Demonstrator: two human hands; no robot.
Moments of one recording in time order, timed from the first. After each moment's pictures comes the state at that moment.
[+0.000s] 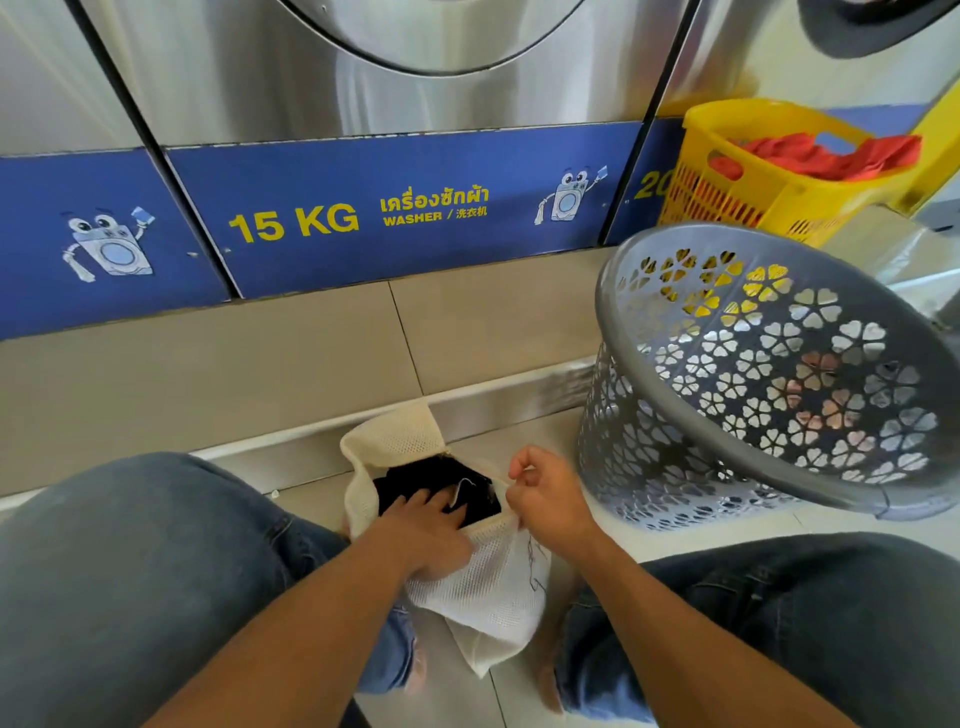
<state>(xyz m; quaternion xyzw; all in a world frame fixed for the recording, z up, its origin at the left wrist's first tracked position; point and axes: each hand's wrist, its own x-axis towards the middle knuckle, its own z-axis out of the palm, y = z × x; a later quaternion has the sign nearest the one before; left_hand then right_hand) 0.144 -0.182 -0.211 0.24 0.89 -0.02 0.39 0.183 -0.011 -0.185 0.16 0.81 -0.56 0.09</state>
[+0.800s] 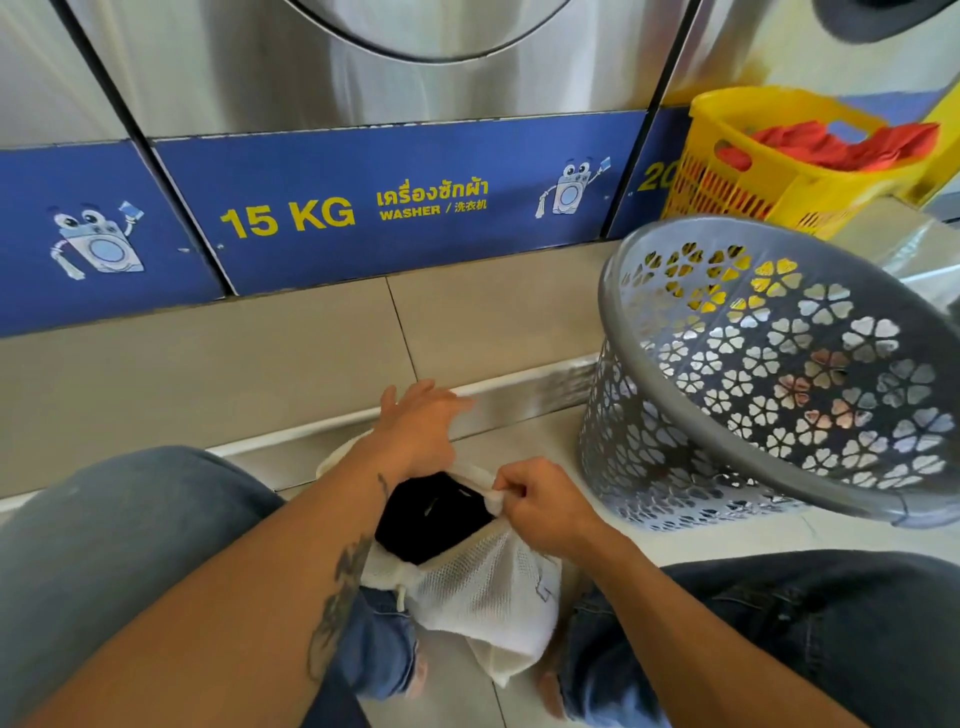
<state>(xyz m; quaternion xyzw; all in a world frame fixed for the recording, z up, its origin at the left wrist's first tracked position) 0.066 -0.175 -0.154 0.20 0.95 0.07 0.22 0.175 -0.010 -0.171 0.05 0.89 -0.42 0.15</state>
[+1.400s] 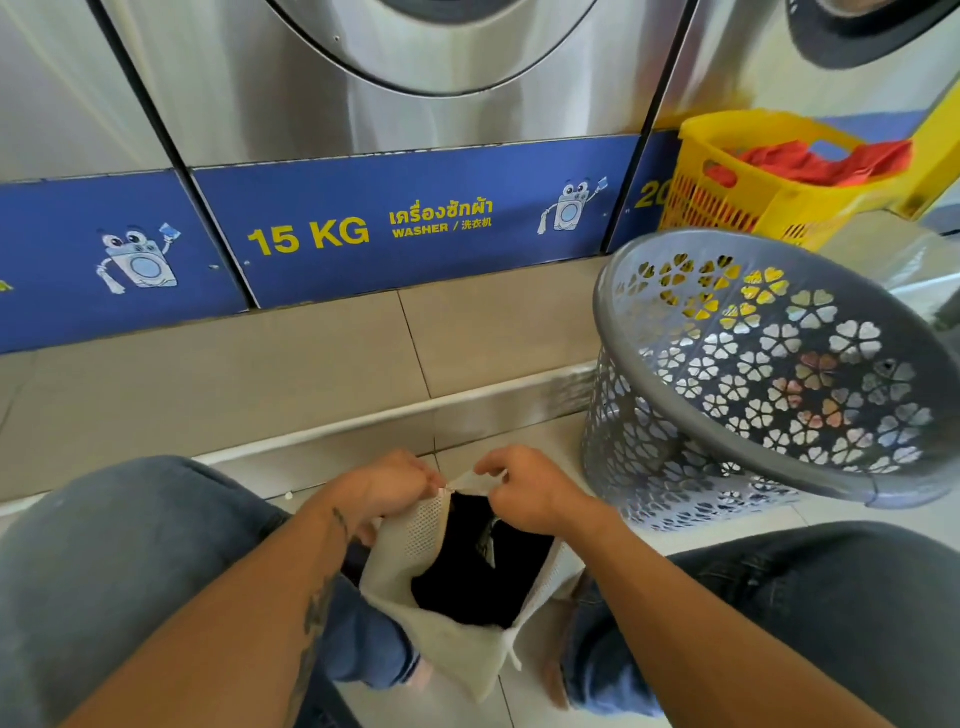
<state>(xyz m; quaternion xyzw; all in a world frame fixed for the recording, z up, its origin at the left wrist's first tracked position) 0.117 -0.221 -0.159 -0.05 0.85 0.35 0.40 0.170 -0.025 -0.143 0.03 0.91 -0.34 0.22</state>
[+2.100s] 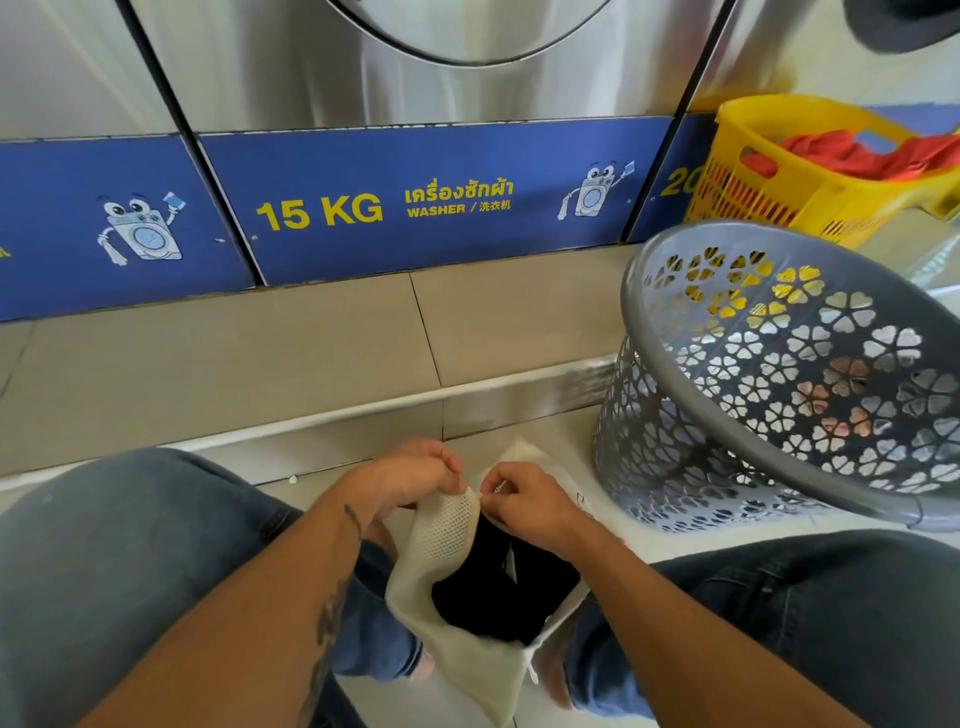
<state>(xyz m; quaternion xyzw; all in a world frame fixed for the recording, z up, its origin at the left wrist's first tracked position) 0.119 -0.210 -0.152 -0.06 0.79 0.46 0.40 0.176 -0.037 -0.178 0.10 0.86 -0.45 0.21</state>
